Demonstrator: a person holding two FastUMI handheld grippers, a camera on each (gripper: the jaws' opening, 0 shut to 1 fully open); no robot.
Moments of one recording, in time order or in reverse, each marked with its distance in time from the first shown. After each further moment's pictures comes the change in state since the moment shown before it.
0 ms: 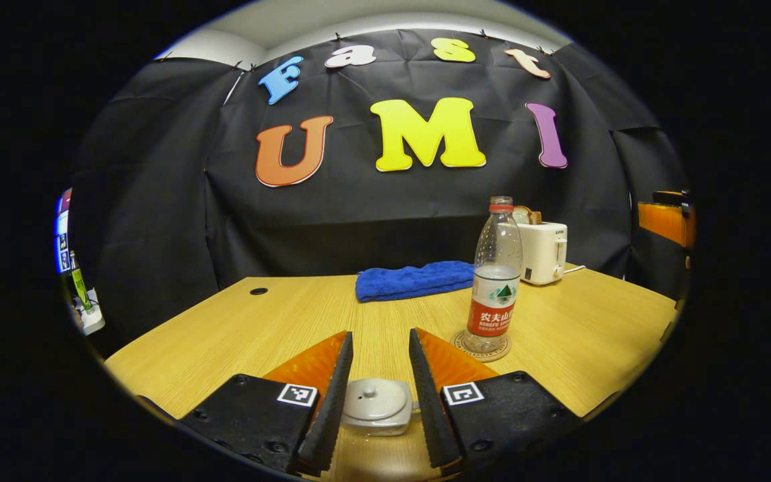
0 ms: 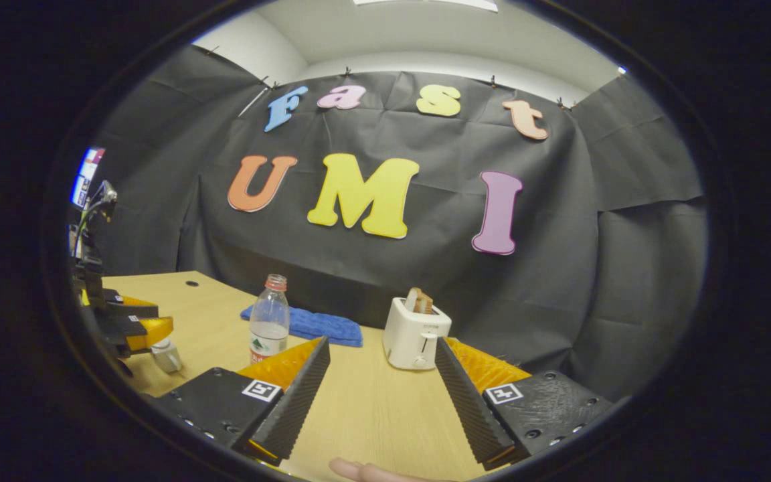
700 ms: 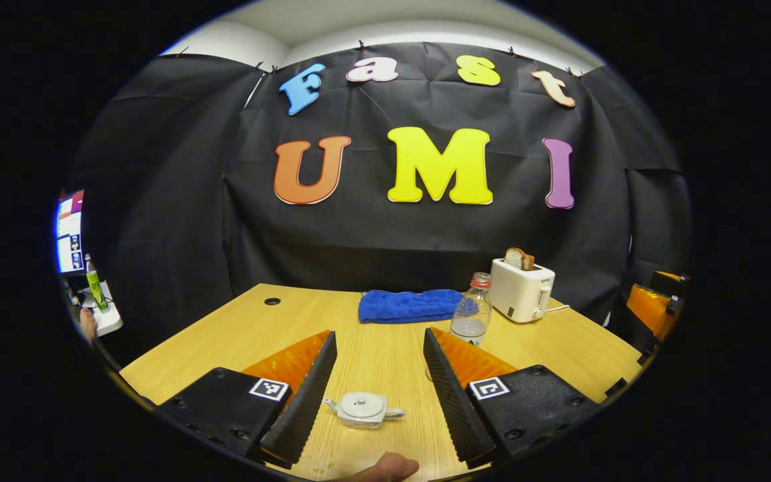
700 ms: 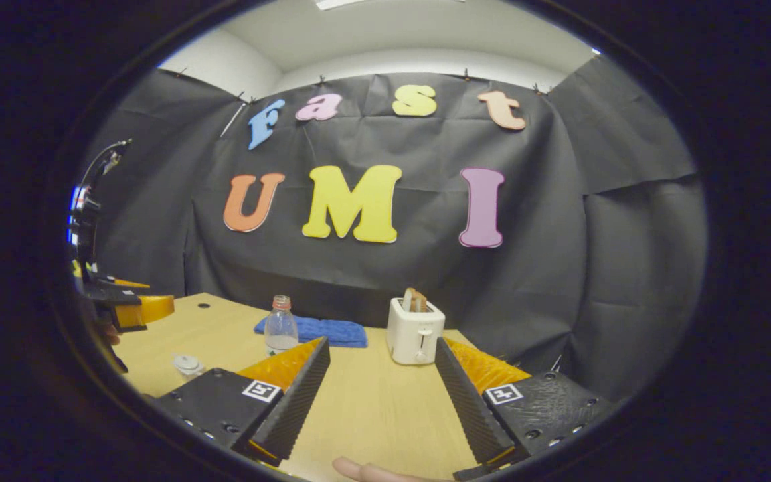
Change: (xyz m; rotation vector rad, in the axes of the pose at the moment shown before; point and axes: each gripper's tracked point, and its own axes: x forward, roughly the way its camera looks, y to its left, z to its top) left arm -0.054 -0.004 0.083 -0.098 0.036 0.024; right arm -0.044 -0.026 0.019 0.168 0.058 -0.010
